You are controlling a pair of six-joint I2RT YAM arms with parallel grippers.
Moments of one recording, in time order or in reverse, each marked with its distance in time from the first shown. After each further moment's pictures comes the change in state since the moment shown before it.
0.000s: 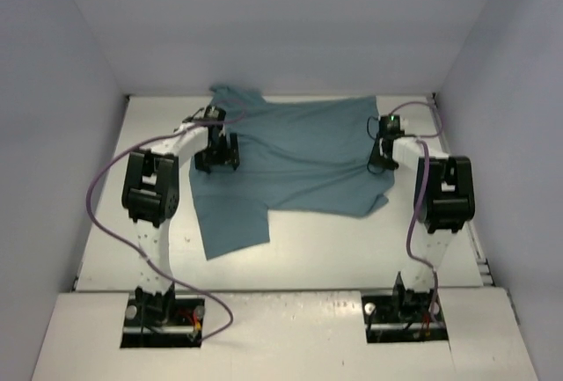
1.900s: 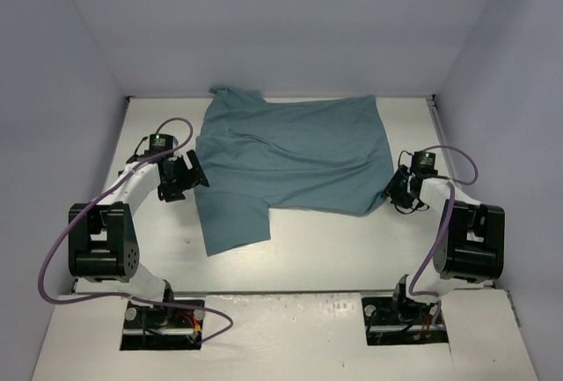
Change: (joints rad) left arm 0.220 -0.533 -0.561 0.145 0.197 -0.127; right arm -0.191 -0.387 -0.462 0.048 -0.316 0.144
